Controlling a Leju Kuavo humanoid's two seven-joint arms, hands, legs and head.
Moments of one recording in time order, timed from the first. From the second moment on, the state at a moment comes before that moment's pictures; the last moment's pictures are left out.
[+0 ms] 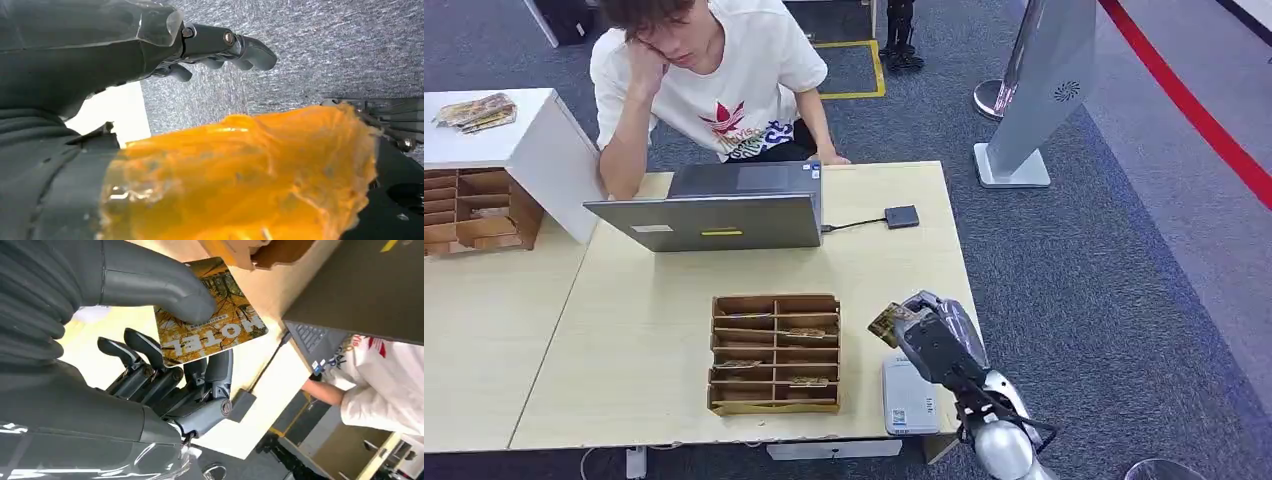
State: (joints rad) left arm -0.05 -0.15 0.77 -0.20 -0.82 0.13 0.06; right arm -0.09 -0.04 0.41 -1.47 0.42 -0.15 -0.04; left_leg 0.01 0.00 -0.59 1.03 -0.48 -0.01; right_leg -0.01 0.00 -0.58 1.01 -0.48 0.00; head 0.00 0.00
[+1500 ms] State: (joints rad) left arm -0.05 -0.14 0.79 -0.20 -0.83 0.12 0.05; right arm -0.05 -0.25 0.35 -1.36 0.17 0.15 -0.03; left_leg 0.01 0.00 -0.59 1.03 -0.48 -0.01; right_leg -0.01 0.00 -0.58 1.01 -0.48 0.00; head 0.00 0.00
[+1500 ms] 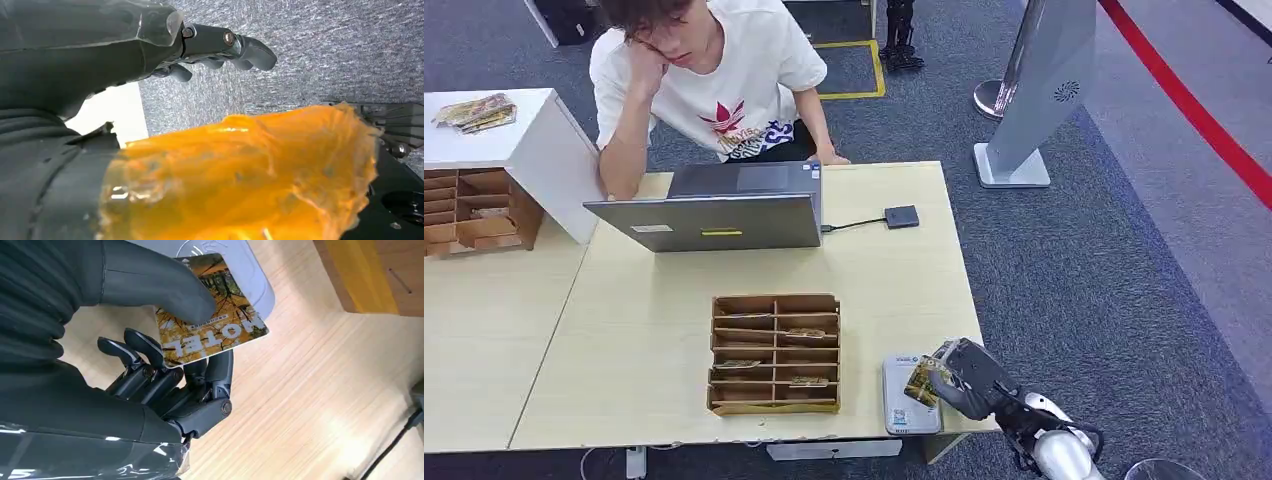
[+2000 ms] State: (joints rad) left arm -0.05 -0.14 0.79 -0.20 -0.84 0.12 0.05; right arm -0.08 -0.25 0.38 -1.31 0.17 0.16 -0.03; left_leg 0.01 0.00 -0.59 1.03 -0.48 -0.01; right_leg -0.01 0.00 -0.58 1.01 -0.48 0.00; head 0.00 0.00
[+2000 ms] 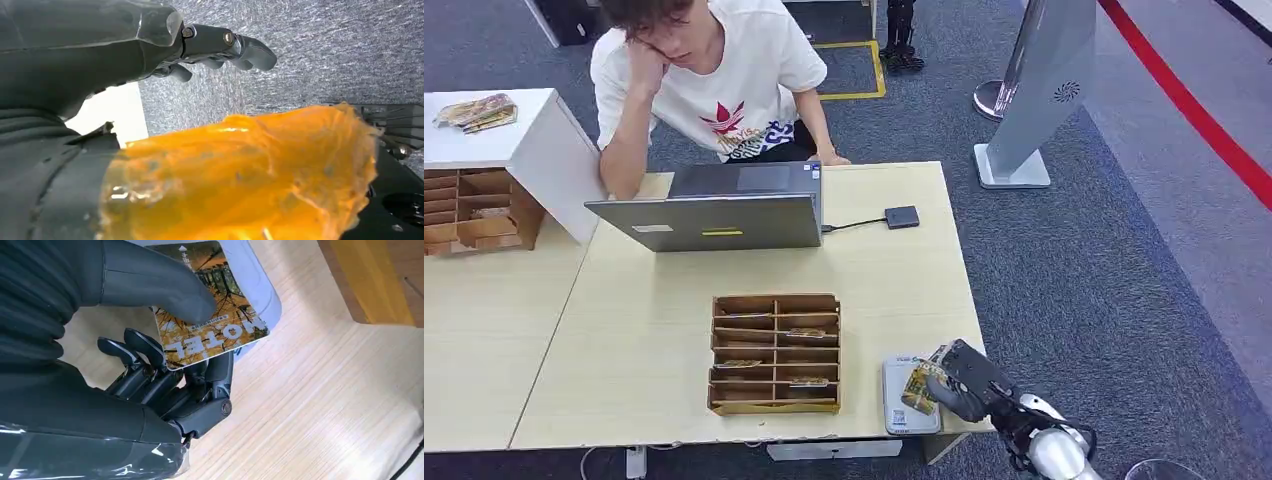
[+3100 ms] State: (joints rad) left arm -0.06 -0.14 0.79 -0.20 -0.85 0.11 0.05; right arm -0.16 -0.25 0.49 -1.27 0.19 0.16 -0.03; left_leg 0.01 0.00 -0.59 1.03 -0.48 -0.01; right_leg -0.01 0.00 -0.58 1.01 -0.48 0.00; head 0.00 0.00
